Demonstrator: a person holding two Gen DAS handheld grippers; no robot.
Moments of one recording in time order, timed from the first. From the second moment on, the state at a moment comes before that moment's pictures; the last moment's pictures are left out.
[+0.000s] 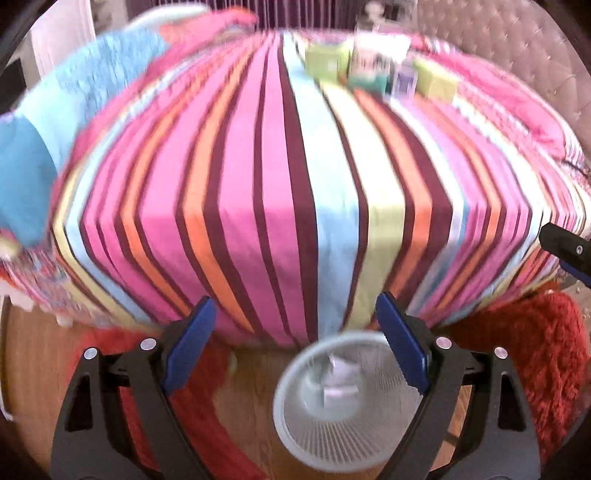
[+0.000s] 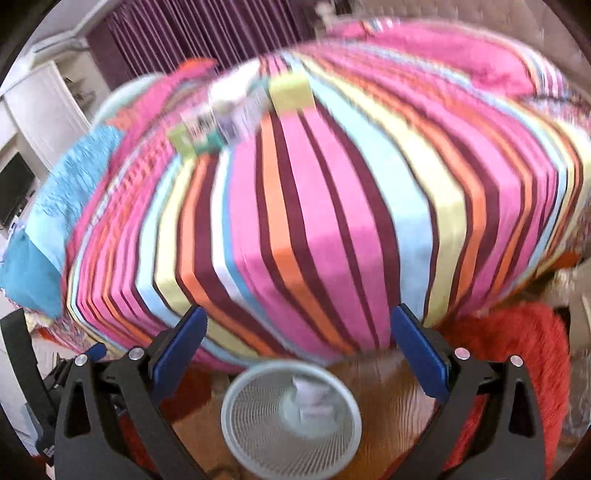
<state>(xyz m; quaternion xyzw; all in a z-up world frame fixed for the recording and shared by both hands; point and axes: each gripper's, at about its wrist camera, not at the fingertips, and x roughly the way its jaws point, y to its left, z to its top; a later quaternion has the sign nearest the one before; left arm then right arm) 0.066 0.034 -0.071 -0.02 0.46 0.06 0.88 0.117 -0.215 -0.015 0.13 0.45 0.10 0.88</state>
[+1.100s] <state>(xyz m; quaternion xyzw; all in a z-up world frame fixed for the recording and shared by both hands) 0.269 0.066 -0.032 -0.05 0.40 0.00 0.92 0.271 -0.214 0.005 0.08 0.40 0.08 0.91</state>
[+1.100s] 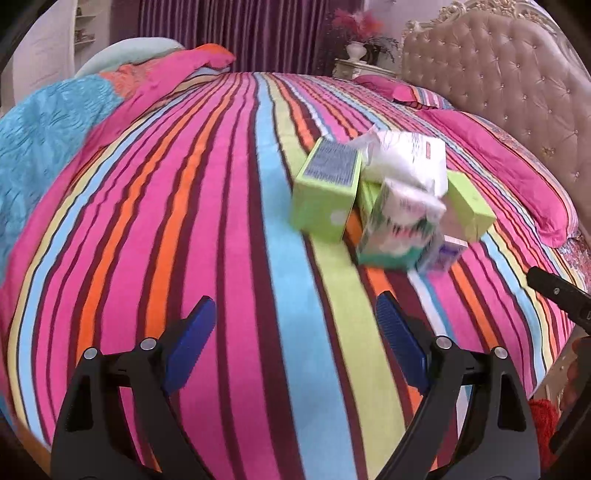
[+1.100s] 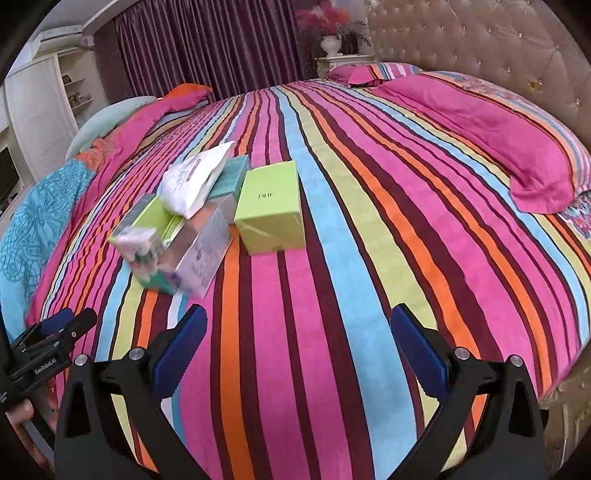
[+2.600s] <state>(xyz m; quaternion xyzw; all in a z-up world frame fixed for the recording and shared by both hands) 0.389 0.062 -0.046 -0.06 0.43 -0.06 0.90 0.363 -0.197 -0.013 0.07 0.46 0.07 0.88</state>
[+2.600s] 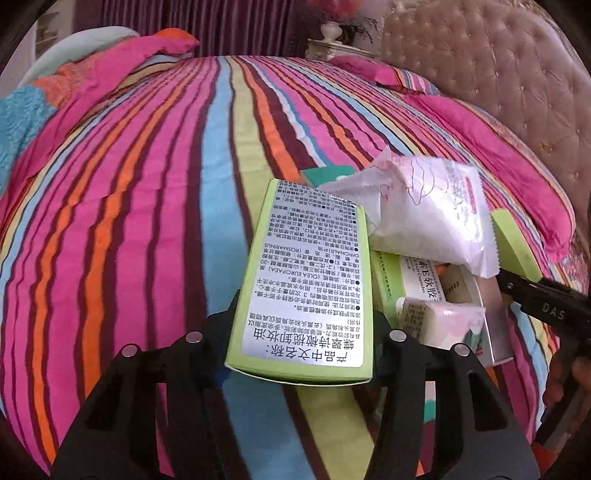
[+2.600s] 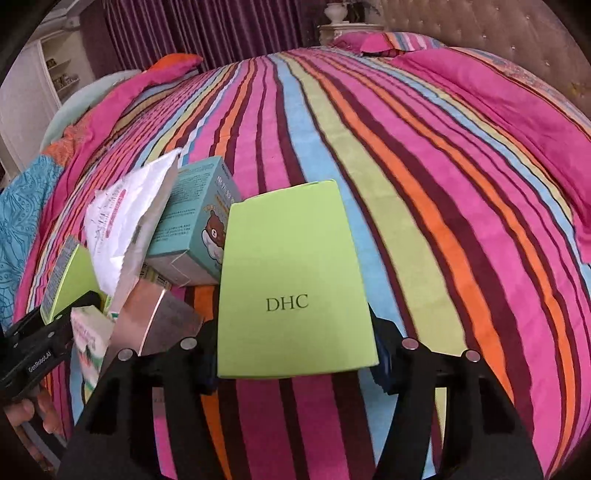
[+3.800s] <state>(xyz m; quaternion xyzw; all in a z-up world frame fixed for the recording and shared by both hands) 0.088 0.022 -0.044 -0.08 0.48 -0.08 0.87 0.135 -0.195 -0.008 0.11 0.51 0.17 0.84</state>
